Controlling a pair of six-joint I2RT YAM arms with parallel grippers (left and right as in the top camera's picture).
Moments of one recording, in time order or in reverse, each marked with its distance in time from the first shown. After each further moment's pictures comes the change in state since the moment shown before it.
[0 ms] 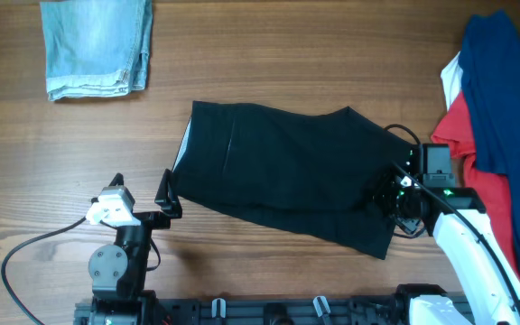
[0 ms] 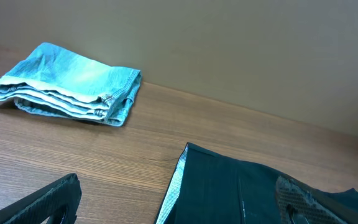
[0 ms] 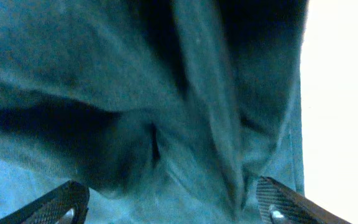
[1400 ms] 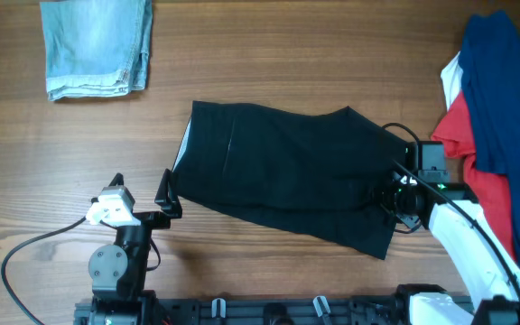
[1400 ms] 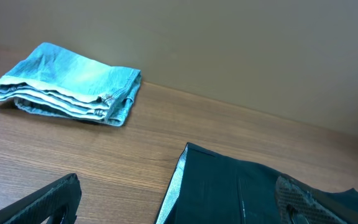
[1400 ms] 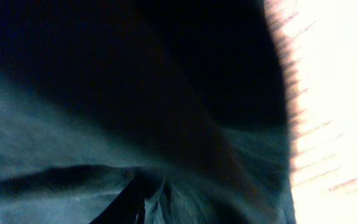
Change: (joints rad) left arm 0.000 0.000 0.000 0.000 0.000 0.000; right arm 0.000 0.103 -0.008 0.082 0.071 0.034
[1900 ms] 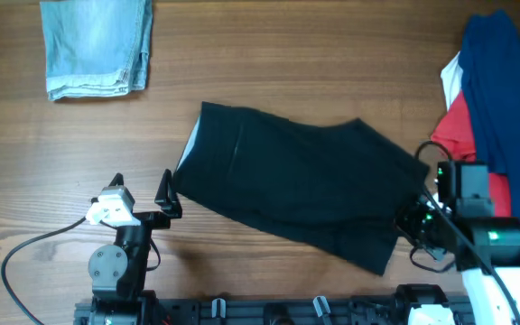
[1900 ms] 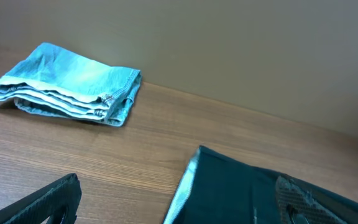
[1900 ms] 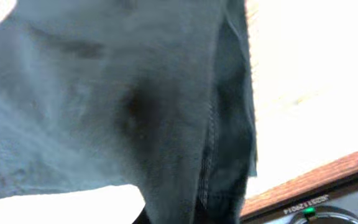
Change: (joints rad) left arm 0.000 0.000 0.000 0.000 0.000 0.000; right arm 0.000 -0.426 0.263 -0.658 -0.028 -0.002
